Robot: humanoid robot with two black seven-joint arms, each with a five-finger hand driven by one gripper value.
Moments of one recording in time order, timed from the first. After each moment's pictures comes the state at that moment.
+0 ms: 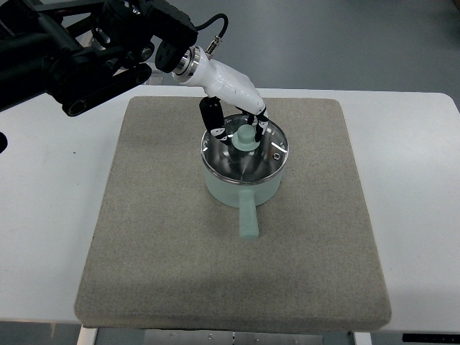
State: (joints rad) left arm -1.52 0.27 -0.07 -0.89 1.78 -0.51 -0.61; right arm 0.04 0.00 -0.05 0.15 0.03 -0.06 0.10
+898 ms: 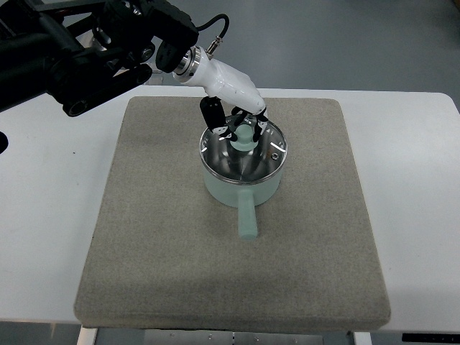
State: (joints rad) left arm -1.52 0.27 -0.07 -0.89 1.80 -0.51 -0.61; right arm 0.04 0.00 -0.05 0.15 0.03 -0.06 0.10
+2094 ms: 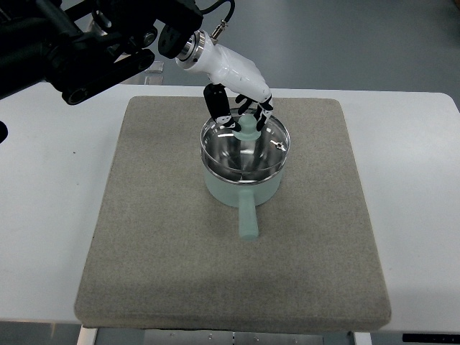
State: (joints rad) left arm -1.57 0.27 -0.08 -0.89 1.80 -0.51 -0.61; right arm 0.04 0.00 -0.05 0.15 0.03 -0.06 0.10
